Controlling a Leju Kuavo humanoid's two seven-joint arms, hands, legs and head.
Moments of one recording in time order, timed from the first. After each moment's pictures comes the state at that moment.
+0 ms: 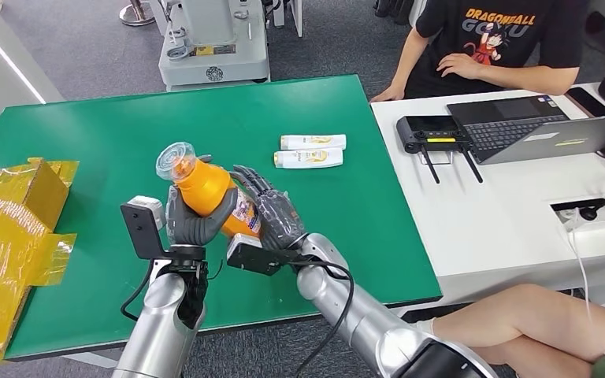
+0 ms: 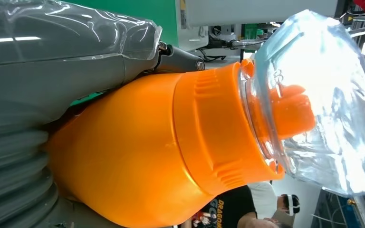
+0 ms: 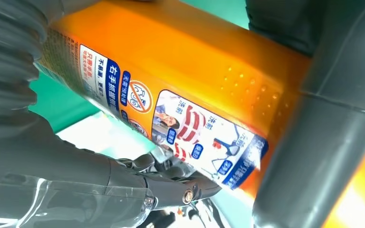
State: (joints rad) left arm -0.44 -0.33 -0.37 -1.05 0.05 0.05 -0.56; right arm -0.59 0.24 0.47 -0.50 0.55 -0.42 -0.51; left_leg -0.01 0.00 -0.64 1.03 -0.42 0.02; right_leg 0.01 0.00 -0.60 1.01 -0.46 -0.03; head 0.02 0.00
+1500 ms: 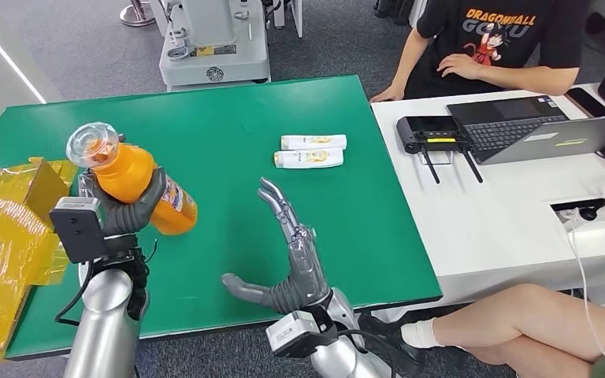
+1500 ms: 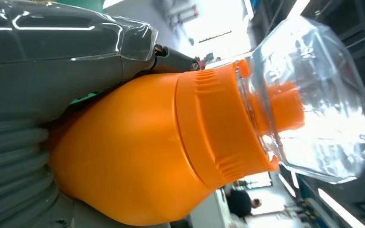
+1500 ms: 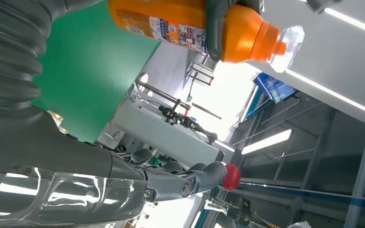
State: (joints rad) left arm -0.43 -0.19 -0.29 -1.31 -0.21 0.28 -0.50; right arm -0.17 0.14 0.61 -1.26 0.37 -0.49 -0.53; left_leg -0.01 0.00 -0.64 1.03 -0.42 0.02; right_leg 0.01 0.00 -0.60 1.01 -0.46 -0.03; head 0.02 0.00
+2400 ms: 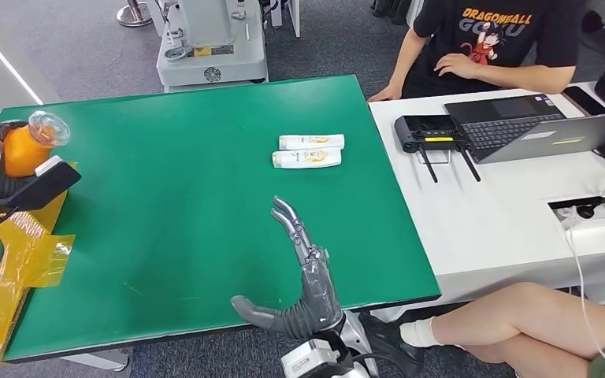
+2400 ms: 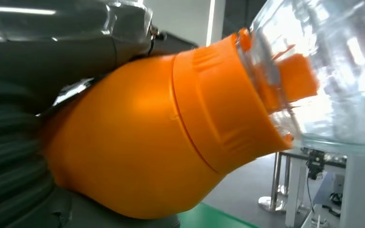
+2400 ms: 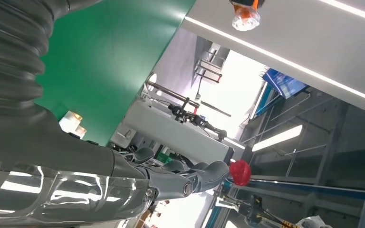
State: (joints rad) left arm -0.78 0.37 -0.37 -0.87 -0.87 0.31 -0.34; right arm -0.03 0.13 0.59 -1.41 0.42 -0.46 -0.50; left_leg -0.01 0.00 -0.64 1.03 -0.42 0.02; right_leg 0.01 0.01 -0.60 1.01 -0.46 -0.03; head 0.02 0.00
